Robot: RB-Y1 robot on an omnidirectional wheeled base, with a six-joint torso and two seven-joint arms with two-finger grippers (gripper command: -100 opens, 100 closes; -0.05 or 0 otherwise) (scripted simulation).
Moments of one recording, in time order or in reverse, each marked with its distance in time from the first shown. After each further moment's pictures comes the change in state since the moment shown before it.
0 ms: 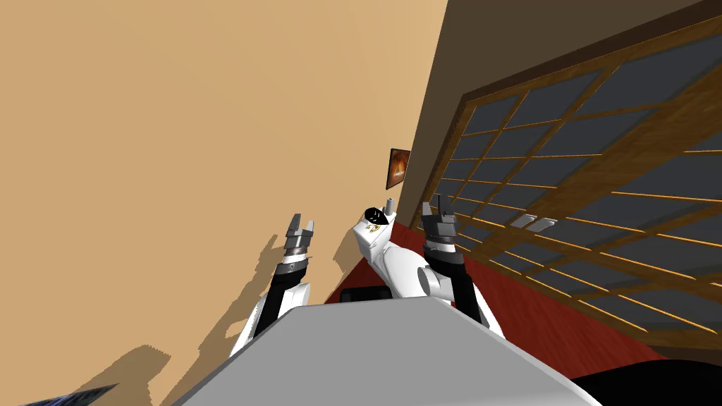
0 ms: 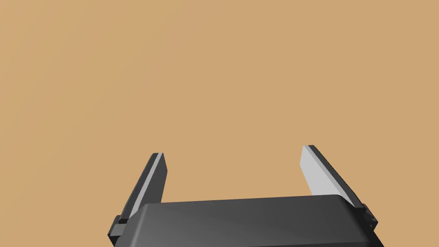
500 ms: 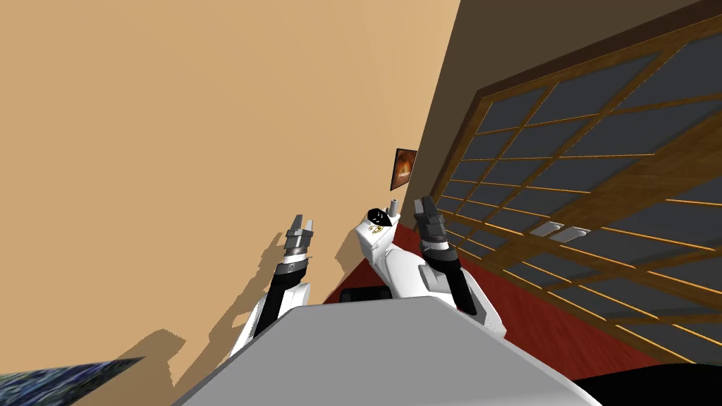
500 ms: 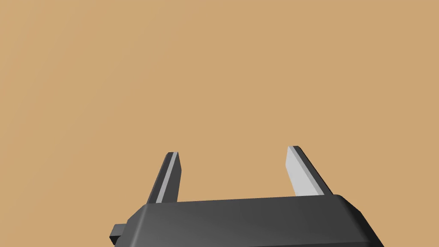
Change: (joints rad) left arm 0.000 0.000 0.000 0.000 0.000 0.000 0.000; right arm -0.062 -0.145 0.004 0.048 0.104 -0.075 -0.017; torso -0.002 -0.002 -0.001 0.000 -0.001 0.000
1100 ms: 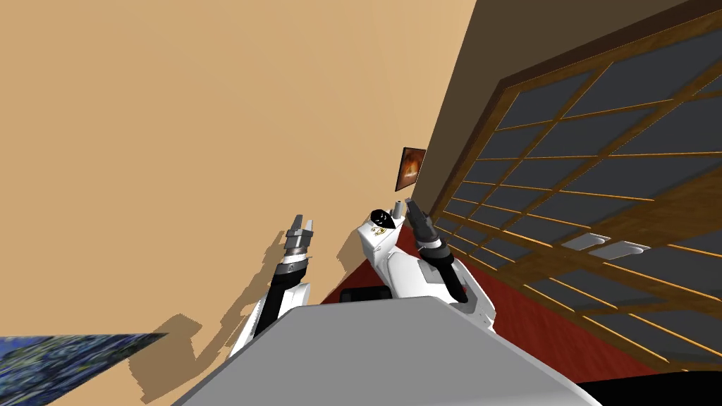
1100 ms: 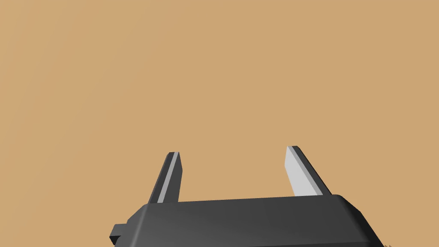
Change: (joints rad) left arm 0.000 0.000 0.000 0.000 0.000 0.000 0.000; right arm -0.081 -0.098 -0.002 0.068 0.145 -0.113 -0.031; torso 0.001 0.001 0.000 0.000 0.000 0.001
